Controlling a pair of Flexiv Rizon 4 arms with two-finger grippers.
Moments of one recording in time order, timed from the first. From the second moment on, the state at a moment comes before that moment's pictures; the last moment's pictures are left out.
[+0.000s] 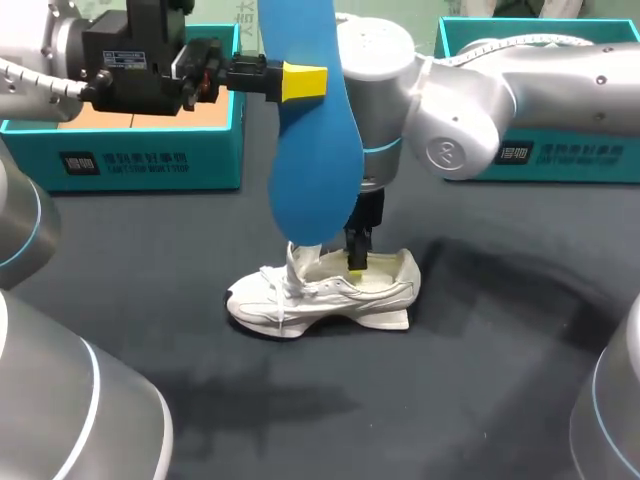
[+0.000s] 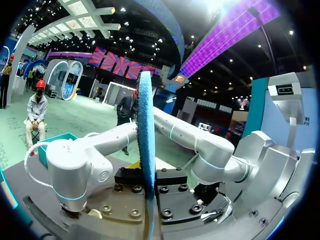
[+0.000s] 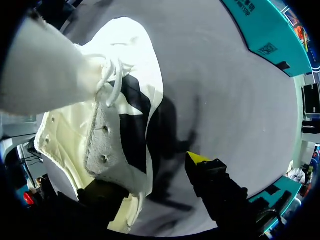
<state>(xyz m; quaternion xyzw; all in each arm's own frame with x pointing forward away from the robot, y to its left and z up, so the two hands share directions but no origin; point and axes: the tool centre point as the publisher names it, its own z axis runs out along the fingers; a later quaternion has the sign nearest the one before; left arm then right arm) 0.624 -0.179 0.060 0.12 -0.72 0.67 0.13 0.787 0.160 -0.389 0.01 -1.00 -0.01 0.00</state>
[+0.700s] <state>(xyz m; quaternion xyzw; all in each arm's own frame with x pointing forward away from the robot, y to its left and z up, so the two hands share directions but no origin) 0.624 -0.179 0.060 0.12 -0.72 0.67 0.13 0.764 0.165 -0.386 0.00 -1.00 0.00 0.01</state>
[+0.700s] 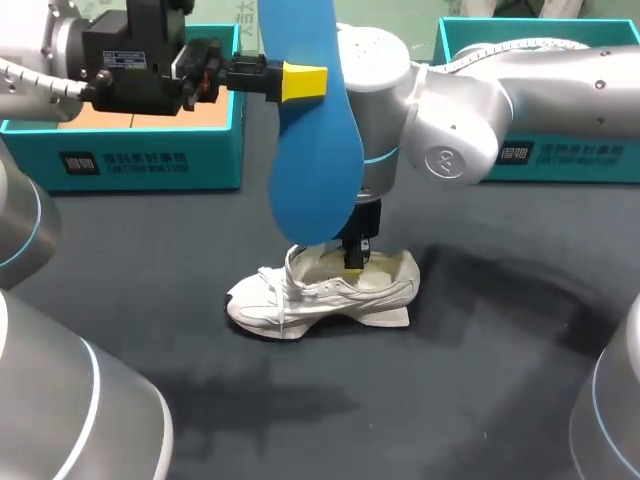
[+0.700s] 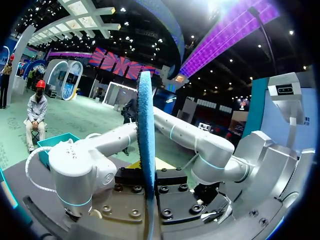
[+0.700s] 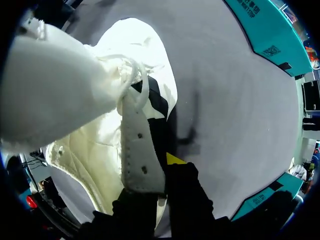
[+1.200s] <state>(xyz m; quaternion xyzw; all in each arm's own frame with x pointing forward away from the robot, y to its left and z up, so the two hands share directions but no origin) 0.624 -0.179 0.060 0.12 -0.72 0.67 0.13 0.752 0.158 -0.355 -0.10 -0.99 -0.02 -0.01</state>
